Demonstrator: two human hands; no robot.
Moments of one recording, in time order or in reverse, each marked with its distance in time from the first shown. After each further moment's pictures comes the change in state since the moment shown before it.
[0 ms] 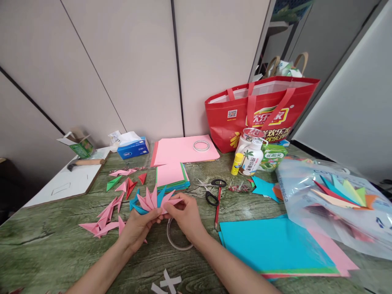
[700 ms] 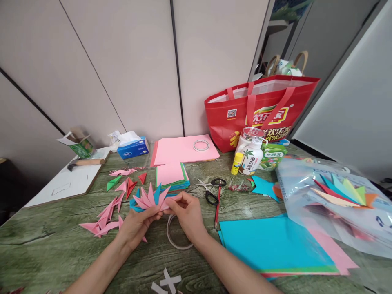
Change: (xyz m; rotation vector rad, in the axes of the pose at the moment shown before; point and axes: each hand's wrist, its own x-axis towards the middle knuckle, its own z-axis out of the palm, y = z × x) left_hand 0.002 0.009 0.002 -0.075 0.033 -0.062; right_hand 0.001 0.001 -0.002 0.044 0.093 -0.068
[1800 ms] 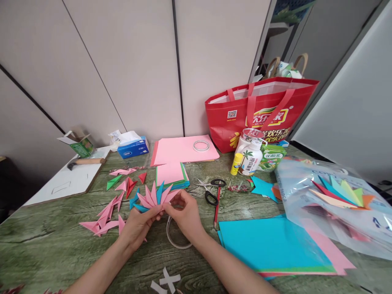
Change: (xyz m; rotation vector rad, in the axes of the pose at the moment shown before) left_hand -0.002 -0.005 0.002 0.044 -0.023 0.070; right_hand -0.001 -0.003 -0.002 -0.253 -0.084 -0.157
